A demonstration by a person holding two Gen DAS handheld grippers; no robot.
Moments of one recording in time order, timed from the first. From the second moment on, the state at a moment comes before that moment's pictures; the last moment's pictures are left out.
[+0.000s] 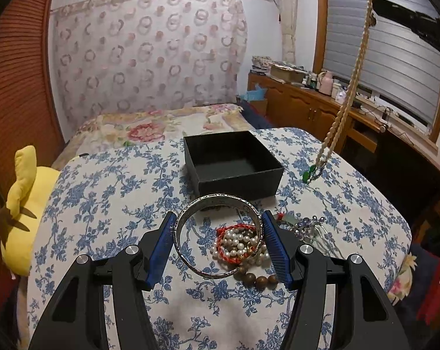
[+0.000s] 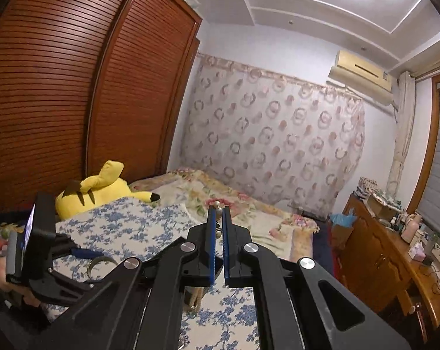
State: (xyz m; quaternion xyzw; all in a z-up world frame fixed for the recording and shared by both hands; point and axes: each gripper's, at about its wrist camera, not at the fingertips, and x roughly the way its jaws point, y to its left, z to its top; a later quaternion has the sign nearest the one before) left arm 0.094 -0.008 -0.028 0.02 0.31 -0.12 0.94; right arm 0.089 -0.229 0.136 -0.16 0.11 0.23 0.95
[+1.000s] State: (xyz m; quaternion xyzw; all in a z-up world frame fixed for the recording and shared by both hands) left arm 0.135 -0.012 0.001 0.01 0.29 -0.12 0.95; right arm 0.149 -0.197 0.138 -0.18 0.14 0.21 0.95
